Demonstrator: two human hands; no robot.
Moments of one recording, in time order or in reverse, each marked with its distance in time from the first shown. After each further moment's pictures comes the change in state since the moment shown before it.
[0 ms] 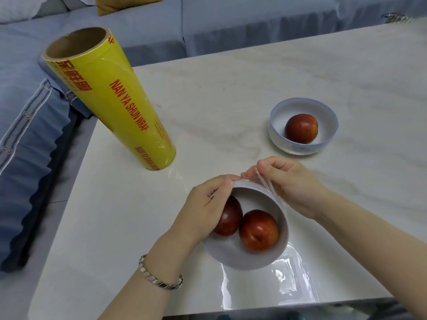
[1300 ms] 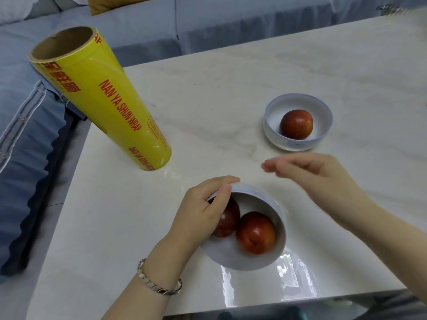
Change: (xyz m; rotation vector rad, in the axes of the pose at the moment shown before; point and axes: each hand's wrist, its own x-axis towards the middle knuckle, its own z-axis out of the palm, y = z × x) left_hand -0.006 -0.002 0.004 0.091 0.060 0.053; right_hand -0.042 -0.030 -0.009 -0.501 0.209 -0.146
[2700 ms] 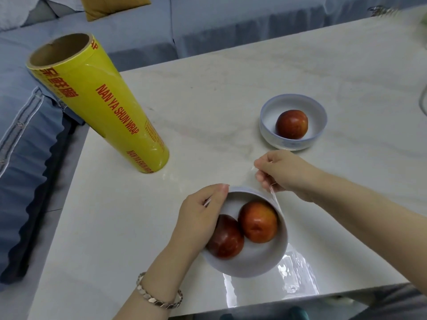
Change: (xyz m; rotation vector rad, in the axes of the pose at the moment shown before) left_hand -0.009 0.000 0.006 -0.079 0.063 -0.245; right_hand 0.041 0.004 0.021 -0.103 -0.153 0.348
